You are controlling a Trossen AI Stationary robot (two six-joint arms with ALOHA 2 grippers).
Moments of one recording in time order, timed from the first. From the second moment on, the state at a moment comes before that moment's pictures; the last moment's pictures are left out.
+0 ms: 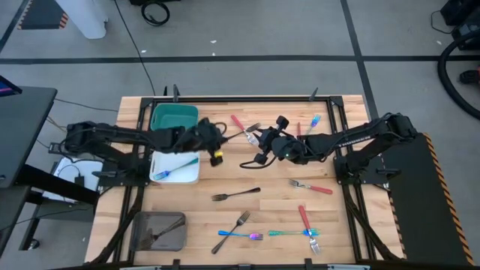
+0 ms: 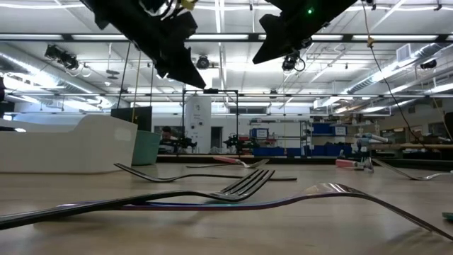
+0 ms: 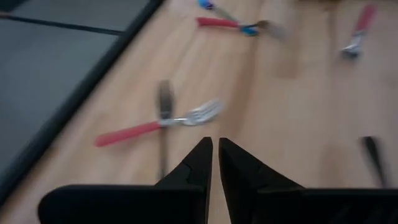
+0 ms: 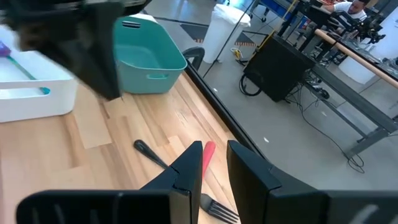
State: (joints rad) left arm 0.10 1.36 0.84 -0.07 -0.30 -0.04; right arm 0.10 1.44 0.96 -0.03 0.79 -0.02
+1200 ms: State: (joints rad) left arm 0.27 1.36 0.84 -0.08 -0.37 0.18; right arm -0.36 1.73 0.97 0.54 0.08 -0.06
